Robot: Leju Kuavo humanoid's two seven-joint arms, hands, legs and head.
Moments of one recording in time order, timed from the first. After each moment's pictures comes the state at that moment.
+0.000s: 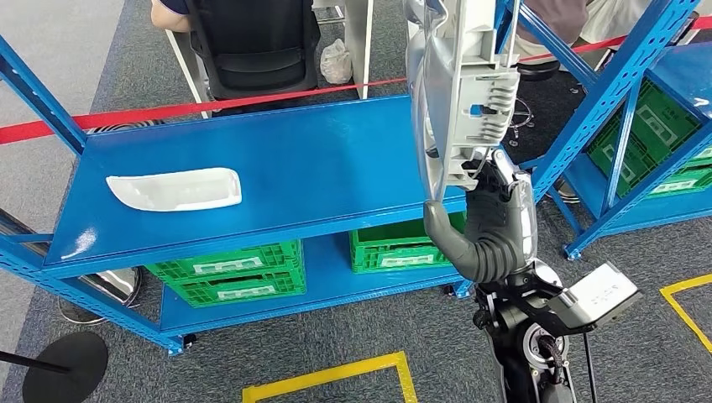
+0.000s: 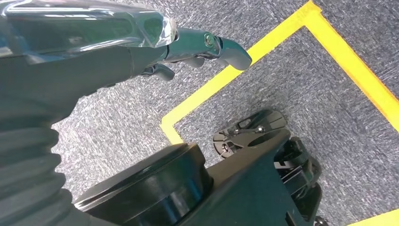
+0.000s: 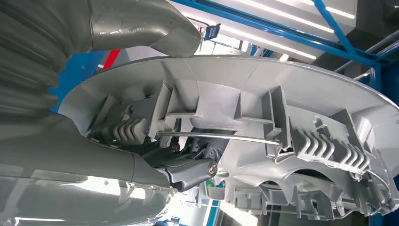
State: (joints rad) left arm -0.10 -0.14 0.06 -0.18 -0.61 0.16 -0.10; right arm -0.18 0.01 0.23 -1.80 0.01 0.23 -0.62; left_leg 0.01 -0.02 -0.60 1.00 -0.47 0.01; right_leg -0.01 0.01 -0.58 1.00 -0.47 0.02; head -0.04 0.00
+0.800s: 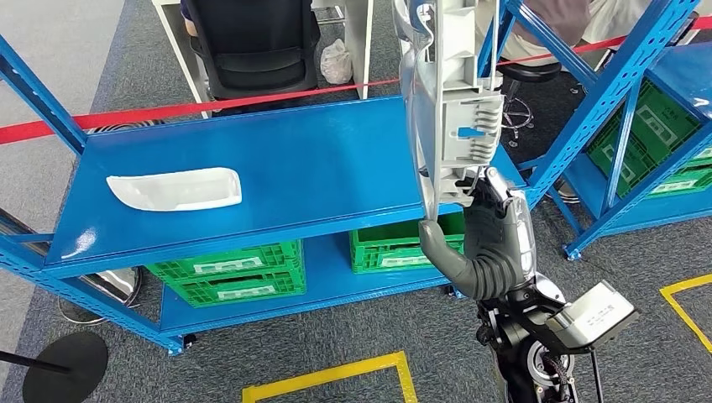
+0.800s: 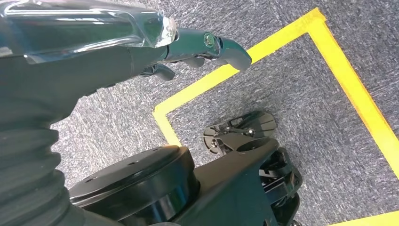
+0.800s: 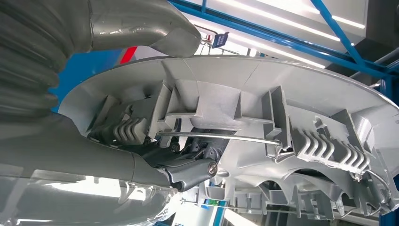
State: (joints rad) left arm -0.10 -0.15 0.13 -0.18 -0.55 0.17 -0.11; right arm -0.13 0.01 0.23 -1.84 0.03 0.26 -0.60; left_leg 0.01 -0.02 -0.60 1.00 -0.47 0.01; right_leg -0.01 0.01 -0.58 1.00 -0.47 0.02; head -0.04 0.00
